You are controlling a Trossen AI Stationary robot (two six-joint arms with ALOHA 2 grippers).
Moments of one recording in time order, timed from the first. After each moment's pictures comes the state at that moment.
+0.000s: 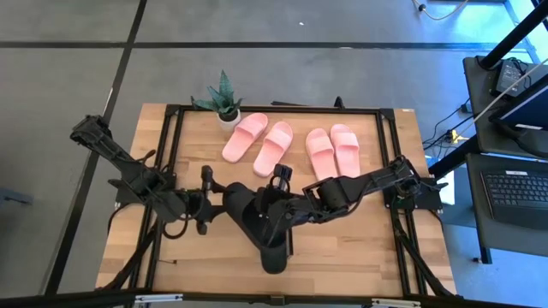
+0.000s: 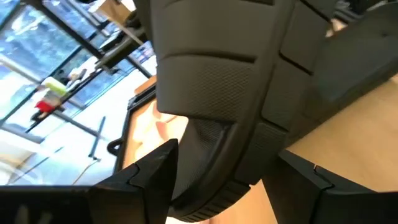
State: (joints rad) left arm -0.66 1.07 0.94 -0.40 -0.77 0.25; right arm 0.39 2.05 2.26 -0.93 0.62 0.23
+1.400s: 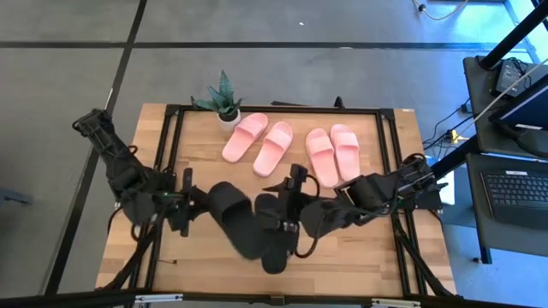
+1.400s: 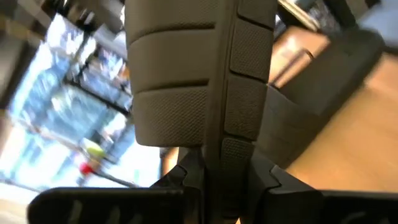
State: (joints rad) left arm -0.84 0.97 0.94 -0.35 -0.90 0.58; right arm 0.48 1.97 2.35 -0.94 0.65 0.18
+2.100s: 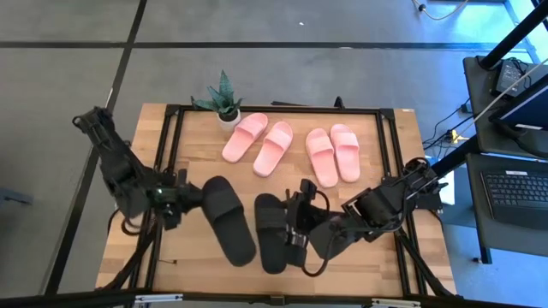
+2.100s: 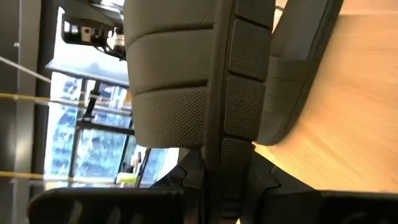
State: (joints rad) left arm -0.86 0.87 0.94 -0.50 -0.86 0.86; right arm 0.57 1.96 2.33 -0.99 0.66 0.45
